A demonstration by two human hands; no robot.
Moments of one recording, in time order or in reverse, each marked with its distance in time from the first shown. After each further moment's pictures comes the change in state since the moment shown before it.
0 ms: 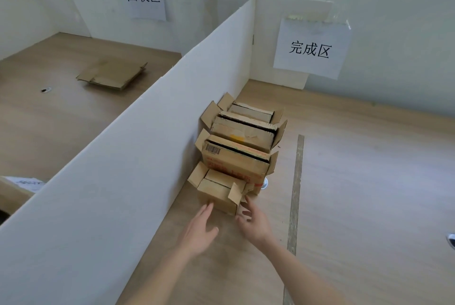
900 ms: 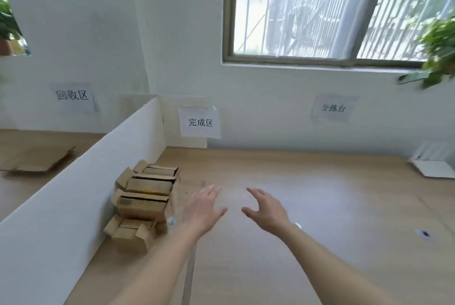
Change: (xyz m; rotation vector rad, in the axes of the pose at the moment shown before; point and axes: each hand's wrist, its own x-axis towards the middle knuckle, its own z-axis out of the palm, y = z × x) left_hand -0.175 0.380 0.051 0.484 0.269 0.554; right_hand -0.281 -0.027 -0.377 -0.574 0.404 -0.181
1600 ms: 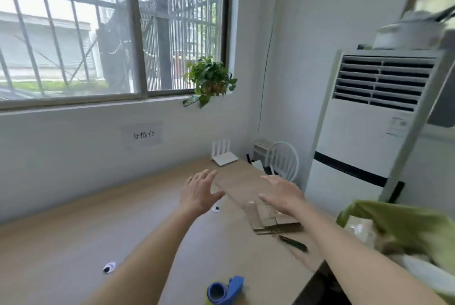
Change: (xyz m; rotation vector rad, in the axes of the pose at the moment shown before) left_hand -0.092 0.631 0.045 -0.078 -0.034 0.703; right_hand -0.431 0.401 -0.366 -0.221 0.346 0.671
